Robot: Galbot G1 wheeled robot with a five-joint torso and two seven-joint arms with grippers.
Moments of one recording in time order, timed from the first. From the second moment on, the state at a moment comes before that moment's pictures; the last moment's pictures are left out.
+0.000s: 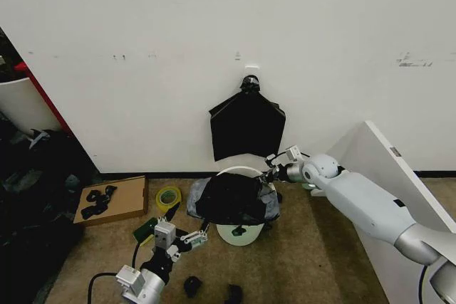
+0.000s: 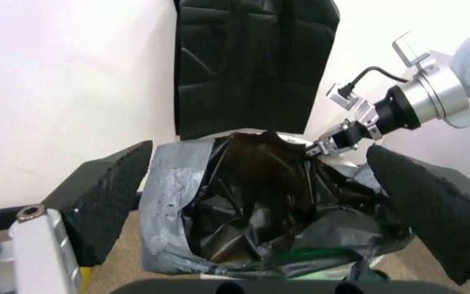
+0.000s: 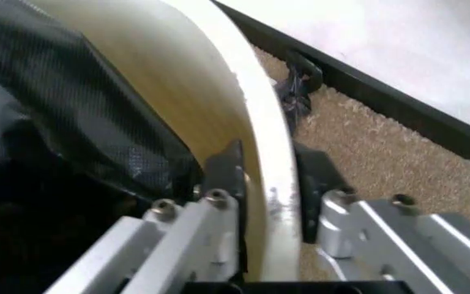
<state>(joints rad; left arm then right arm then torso) 1.67 -0.90 -0.20 -2.18 -0.46 -0.20 -0.19 -0.38 0.97 -0.38 1.20 0.79 -0.62 -0.41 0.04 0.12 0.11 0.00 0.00</state>
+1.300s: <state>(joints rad) 1.65 -0.90 -0.19 -2.21 -0.51 -0.18 -0.21 -1.06 1.03 0.06 1.90 1.21 -0.32 0.75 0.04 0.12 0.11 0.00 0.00</state>
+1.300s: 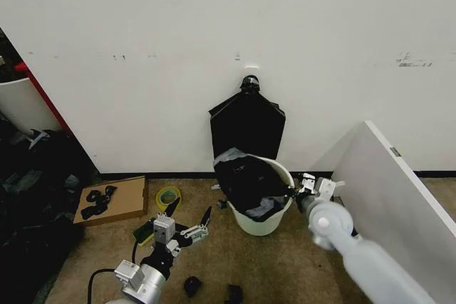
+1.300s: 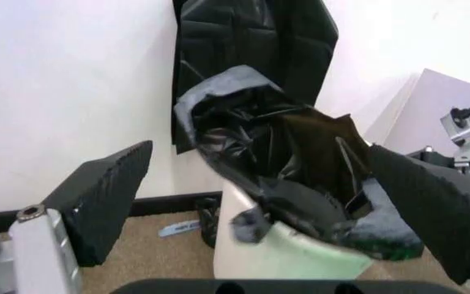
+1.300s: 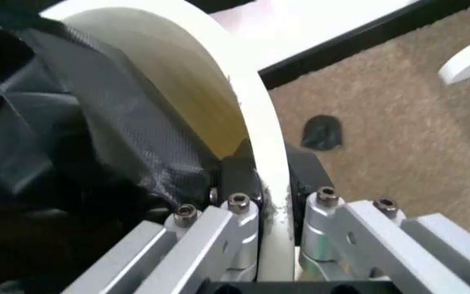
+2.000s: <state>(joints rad) 1.66 -0.90 -0.19 -2.20 -0.51 -0.17 -0.22 -1.12 1.14 0.01 1.83 1.13 -0.25 0.83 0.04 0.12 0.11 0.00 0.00</state>
